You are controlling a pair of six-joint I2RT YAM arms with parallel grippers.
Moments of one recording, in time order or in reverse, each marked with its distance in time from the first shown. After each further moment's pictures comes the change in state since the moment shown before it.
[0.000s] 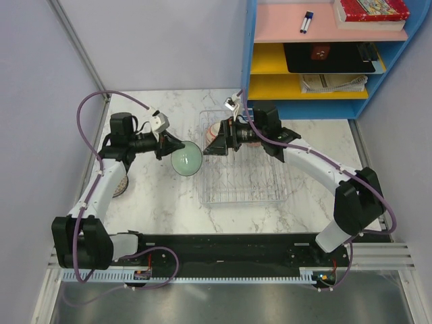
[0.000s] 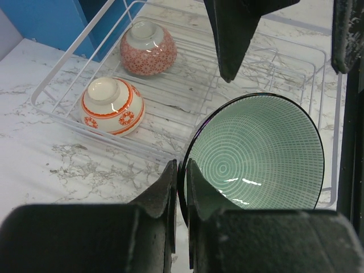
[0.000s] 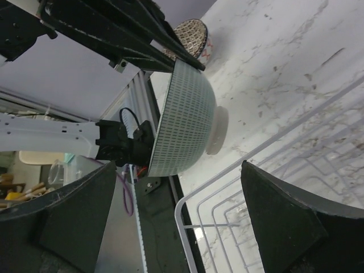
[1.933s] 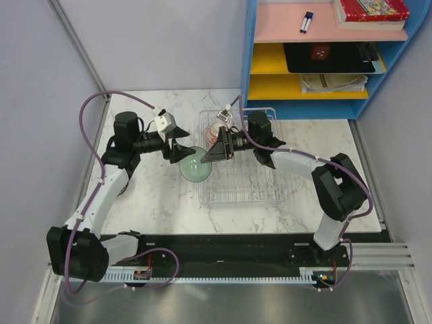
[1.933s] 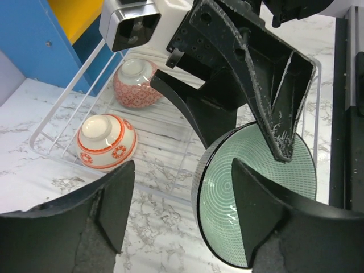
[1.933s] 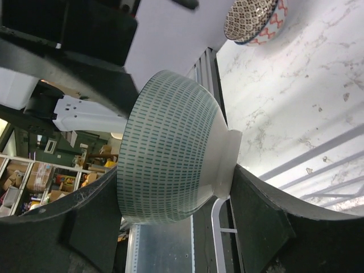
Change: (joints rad) left arm -0.124 -0.075 -0.005 0.118 -0.069 -0.127; right arm 0.007 0.167 -0.137 0.517 -0.267 0.418
